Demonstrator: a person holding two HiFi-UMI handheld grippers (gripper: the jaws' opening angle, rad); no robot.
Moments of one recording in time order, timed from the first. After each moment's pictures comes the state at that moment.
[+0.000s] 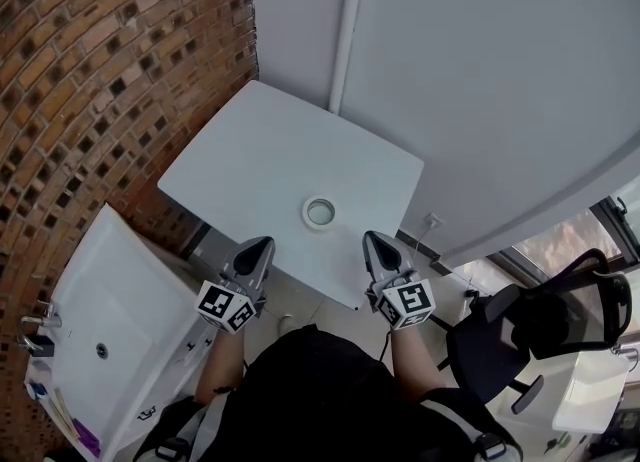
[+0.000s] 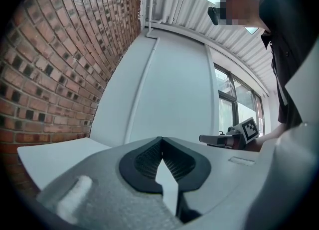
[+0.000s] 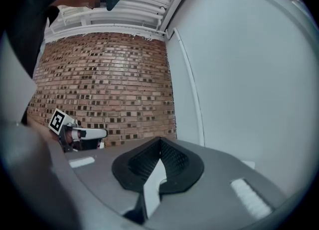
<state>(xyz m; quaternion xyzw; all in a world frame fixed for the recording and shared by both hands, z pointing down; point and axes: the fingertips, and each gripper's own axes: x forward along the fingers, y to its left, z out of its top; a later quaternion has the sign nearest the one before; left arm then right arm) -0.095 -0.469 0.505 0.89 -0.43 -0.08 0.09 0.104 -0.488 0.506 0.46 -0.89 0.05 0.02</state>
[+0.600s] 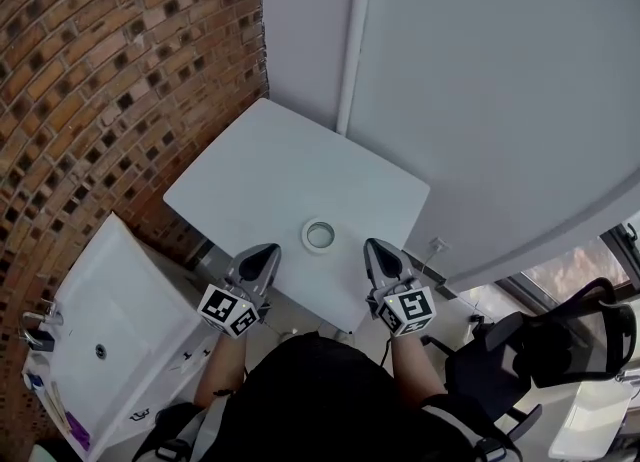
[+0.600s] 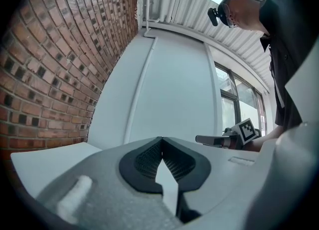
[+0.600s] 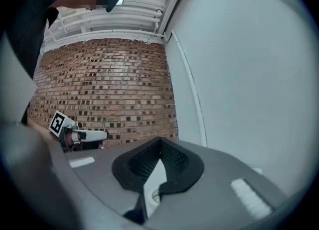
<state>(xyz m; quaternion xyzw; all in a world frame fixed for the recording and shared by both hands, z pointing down) -0.070 -0.503 0.496 0.89 -0.44 -0.08 0.08 0.119 -0.532 0.500 0.43 -0.90 0.05 -0.01</state>
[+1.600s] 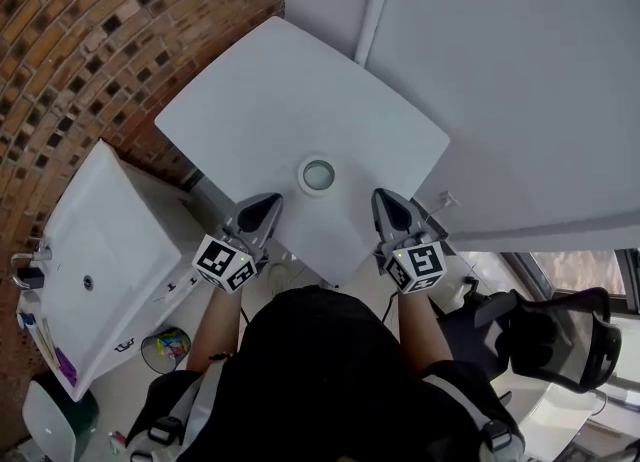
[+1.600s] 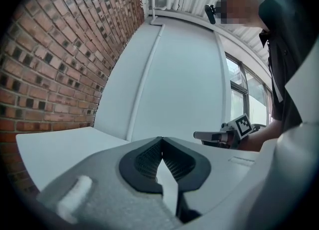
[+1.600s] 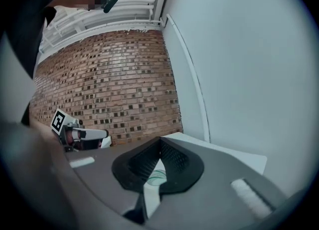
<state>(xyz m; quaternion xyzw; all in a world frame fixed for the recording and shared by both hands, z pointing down) -0.043 -0.514 0.544 0.87 -0.47 -0.04 0.12 0.141 -0.564 0.549 0.38 -0.92 0.10 0.04</state>
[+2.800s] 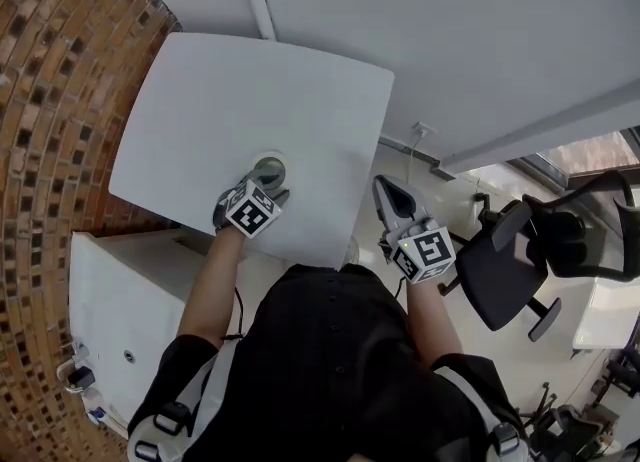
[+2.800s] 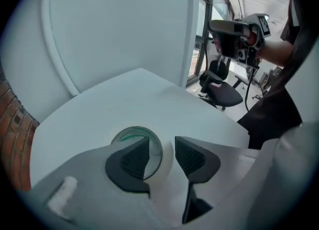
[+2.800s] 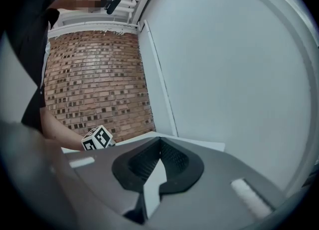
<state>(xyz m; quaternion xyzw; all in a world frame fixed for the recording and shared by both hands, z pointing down) 0.053 -0.576 0.751 0.86 -0.15 0.48 0.11 0.238 -0.540 0.575 0.52 -0.84 0.14 0.03</state>
